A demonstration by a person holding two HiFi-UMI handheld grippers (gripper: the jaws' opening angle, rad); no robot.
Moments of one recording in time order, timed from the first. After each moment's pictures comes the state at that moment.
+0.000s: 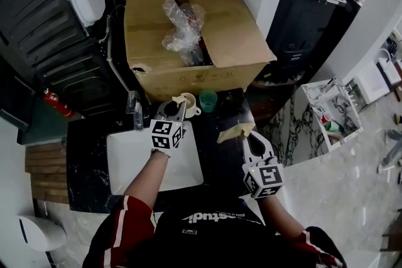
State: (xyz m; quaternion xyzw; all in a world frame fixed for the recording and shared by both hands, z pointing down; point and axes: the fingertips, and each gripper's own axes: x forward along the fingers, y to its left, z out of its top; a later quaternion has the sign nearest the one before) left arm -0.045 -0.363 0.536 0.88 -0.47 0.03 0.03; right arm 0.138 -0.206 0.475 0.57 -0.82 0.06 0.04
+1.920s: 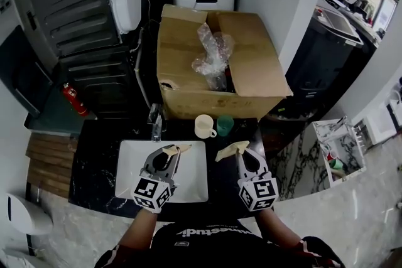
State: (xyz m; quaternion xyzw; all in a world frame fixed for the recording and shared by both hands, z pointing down) left arm -0.127 -0.202 0.467 0.86 -0.52 -0.01 0.02; right arm 0.074 -0.222 0.465 0.50 -0.87 0.03 0.05
